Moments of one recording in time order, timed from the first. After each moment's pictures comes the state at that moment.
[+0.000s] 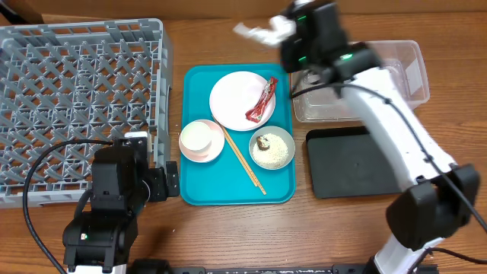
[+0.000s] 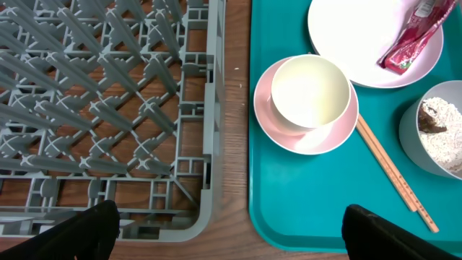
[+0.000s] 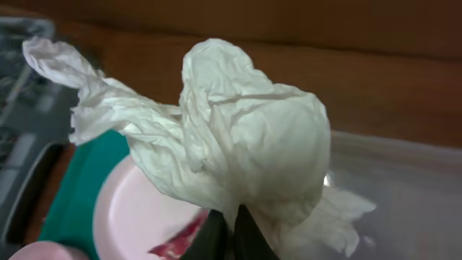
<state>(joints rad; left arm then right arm) -0.05 0.79 0.89 -0.97 -0.06 -0.10 0.33 1.87 1.78 -0.71 -0.04 0.19</state>
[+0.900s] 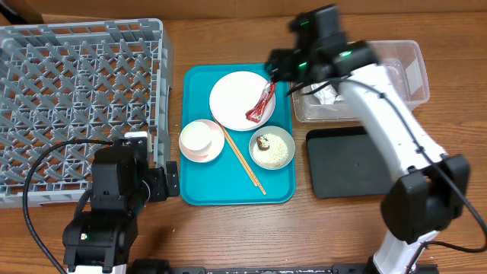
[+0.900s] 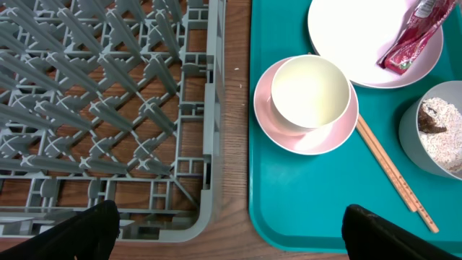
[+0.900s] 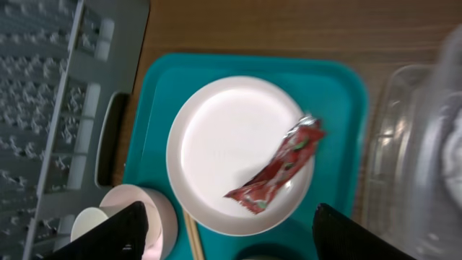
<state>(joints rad) -0.05 0.79 0.89 -0.97 -0.06 -0.10 0.41 1.93 1.78 -0.79 -0.23 0.37</state>
